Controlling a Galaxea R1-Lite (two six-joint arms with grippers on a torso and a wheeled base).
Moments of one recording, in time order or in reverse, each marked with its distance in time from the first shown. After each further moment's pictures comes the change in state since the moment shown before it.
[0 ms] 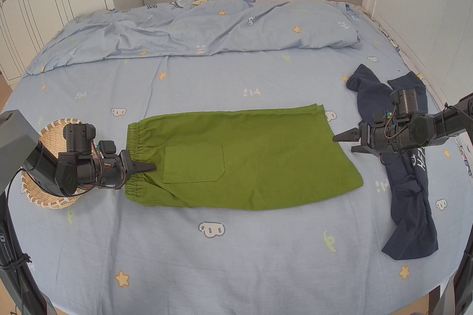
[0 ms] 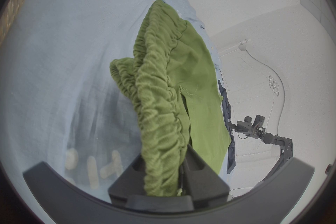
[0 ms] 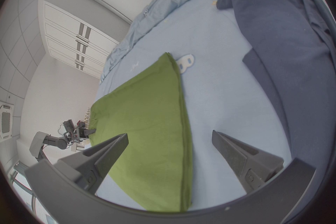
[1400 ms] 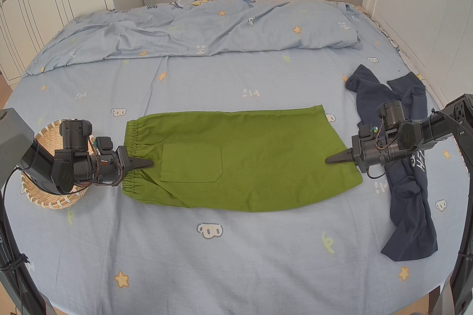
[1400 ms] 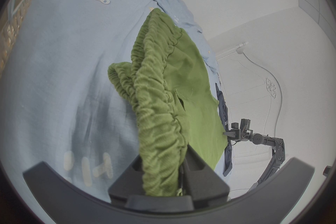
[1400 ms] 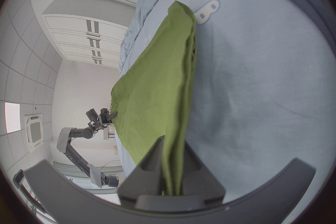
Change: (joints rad) left arm 0.008 -0.028 0.001 0.002 -0.003 -0.008; right arm 0.029 0.088 -0.052 0.129 0.266 0.024
